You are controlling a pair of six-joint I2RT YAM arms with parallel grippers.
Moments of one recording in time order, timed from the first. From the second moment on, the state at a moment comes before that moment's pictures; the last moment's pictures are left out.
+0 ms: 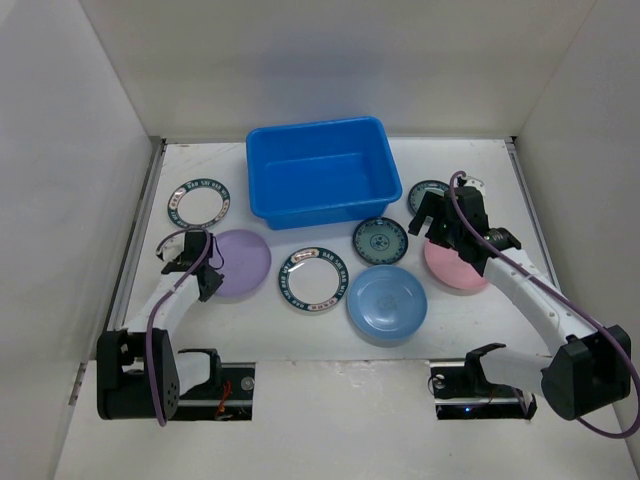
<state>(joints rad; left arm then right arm) -0.01 1.16 0.55 -0.53 -0.33 -0.86 0.32 1.17 0.90 -0.44 0.20 0.59</state>
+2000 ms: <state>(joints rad) -0.29 2.27 1.93 -0.51 -0.18 -0.57 0.19 1.18 0.86 -0.52 0.29 0.59</state>
